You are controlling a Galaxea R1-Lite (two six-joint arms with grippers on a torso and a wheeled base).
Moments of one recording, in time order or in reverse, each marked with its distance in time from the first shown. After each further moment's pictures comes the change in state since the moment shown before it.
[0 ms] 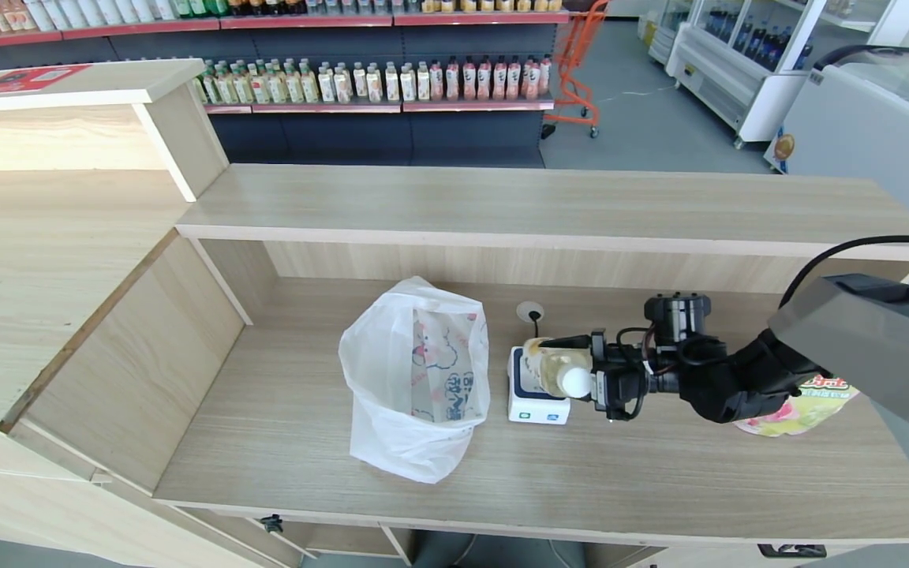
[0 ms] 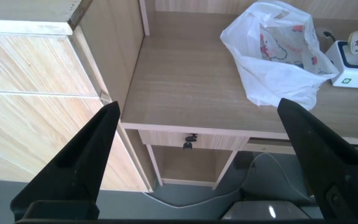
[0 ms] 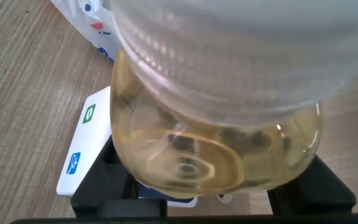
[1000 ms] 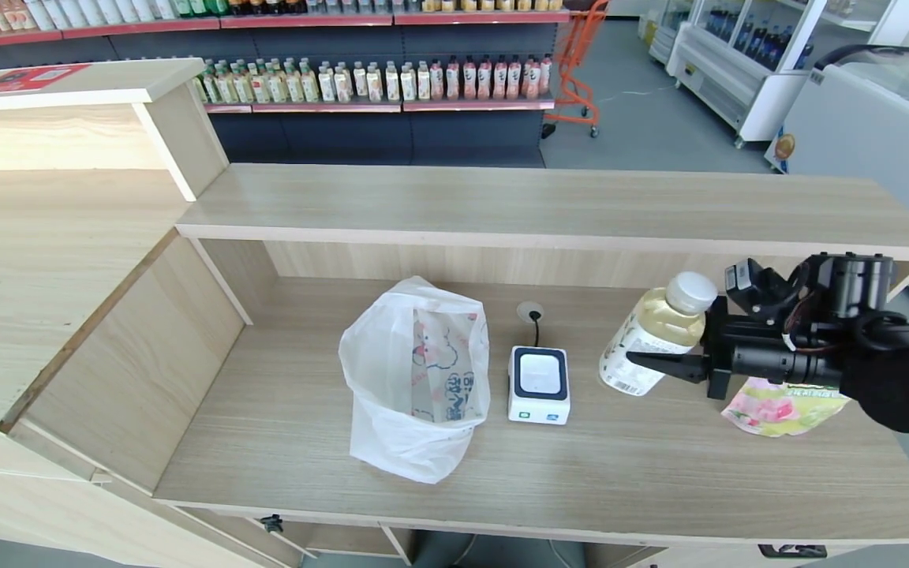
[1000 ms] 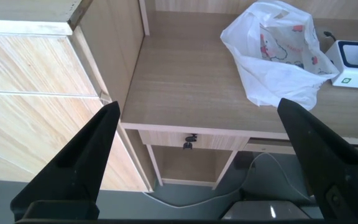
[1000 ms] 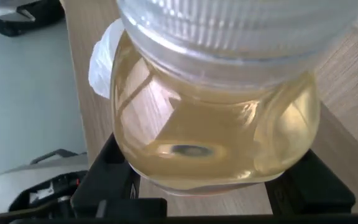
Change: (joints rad) left arm 0.000 0.000 0.000 0.000 0.000 0.000; right arm -0.179 -0.486 0.373 0.008 0.079 0.964
